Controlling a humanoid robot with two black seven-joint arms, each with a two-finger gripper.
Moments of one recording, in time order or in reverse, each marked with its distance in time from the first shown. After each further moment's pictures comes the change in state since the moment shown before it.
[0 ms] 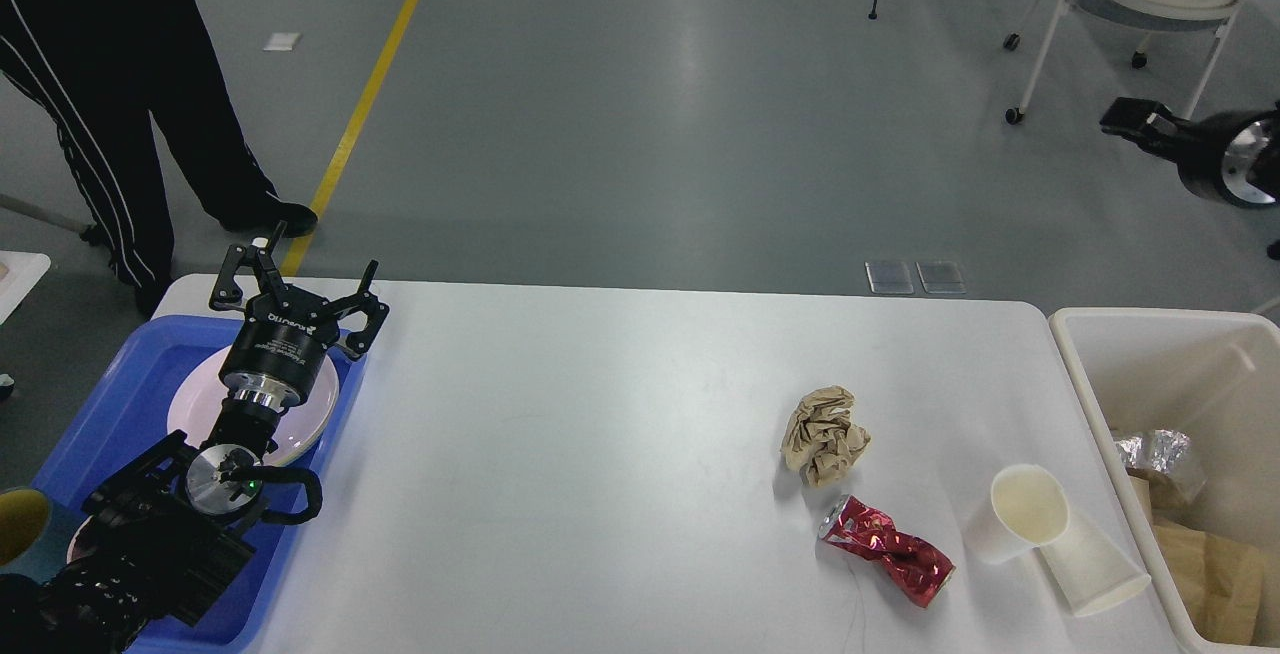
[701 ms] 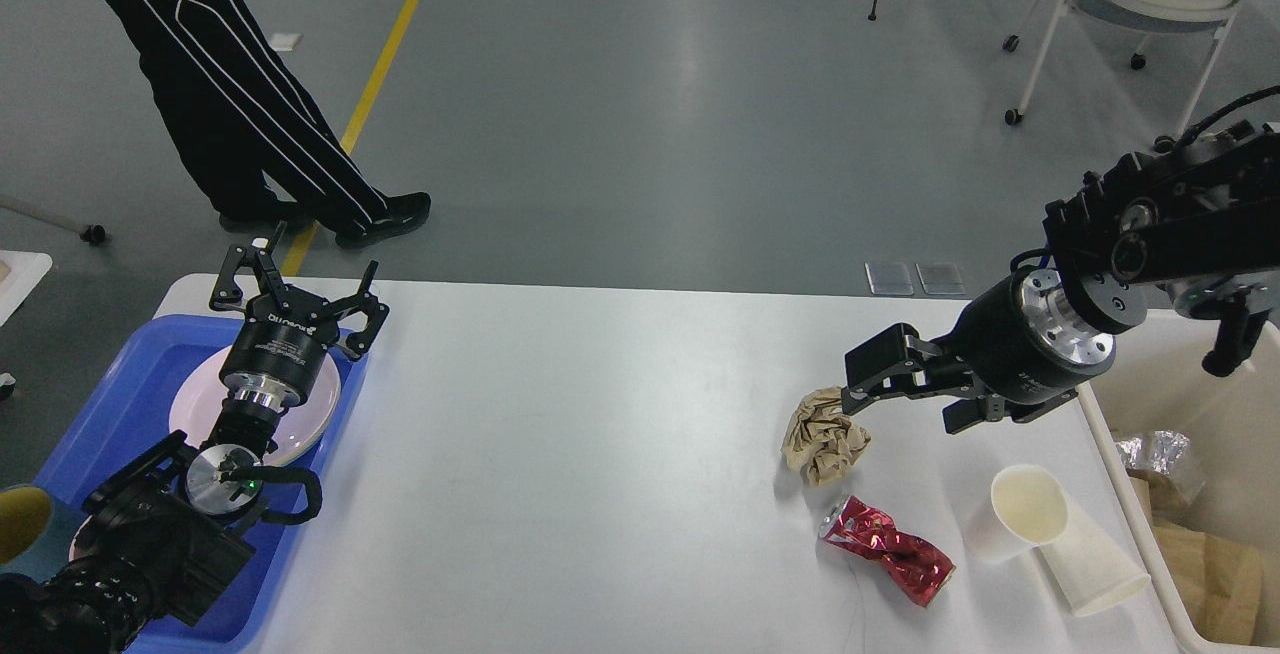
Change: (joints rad) left arm 0.000 0.000 0.001 0.000 0.000 0.000 0.000; right arm 0.495 0.098 0.027 0.963 -0.208 0.204 0.000
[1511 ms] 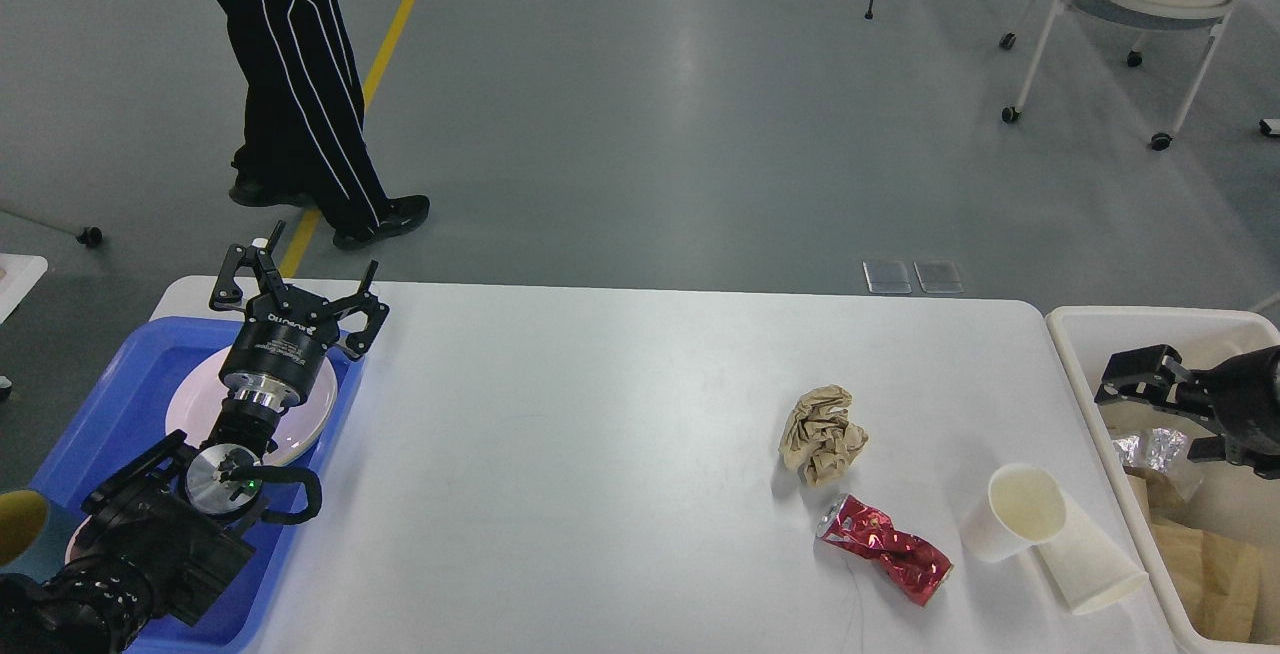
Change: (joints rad) left arm 0.000 0.000 -0.001 0.000 0.000 0.000 0.001; right arm -0.472 -0.388 -0.091 -0.375 0.002 -0.195 0.004
